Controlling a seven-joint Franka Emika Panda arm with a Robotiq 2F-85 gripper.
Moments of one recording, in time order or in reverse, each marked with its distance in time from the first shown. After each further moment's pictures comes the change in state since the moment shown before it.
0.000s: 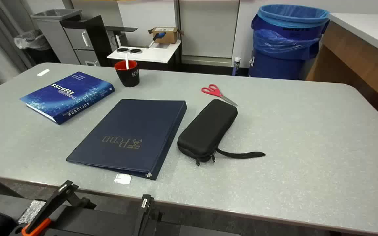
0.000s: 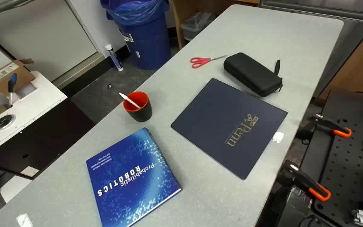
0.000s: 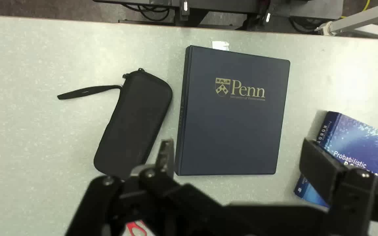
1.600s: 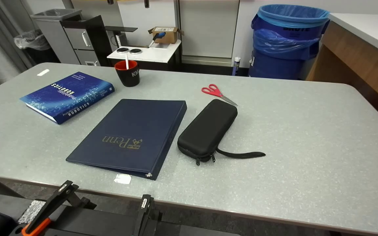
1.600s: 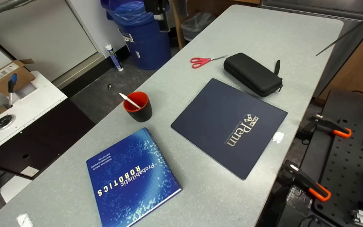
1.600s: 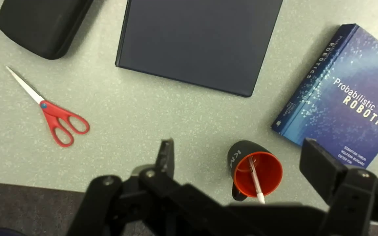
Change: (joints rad) arm 0.061 0.392 0.261 0.200 0.036 0.355 0.140
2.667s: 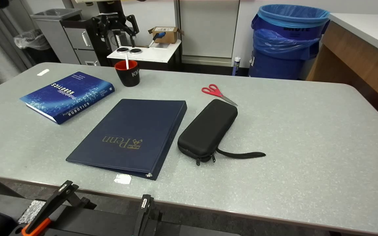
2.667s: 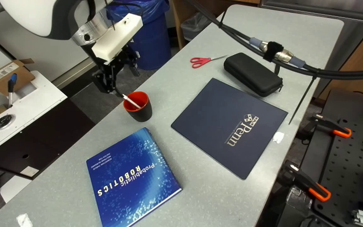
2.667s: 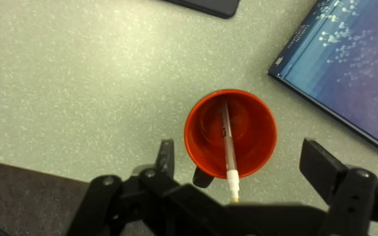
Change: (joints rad) arm 0.196 0.671 0.028 0.677 -0.144 -0.071 0.243
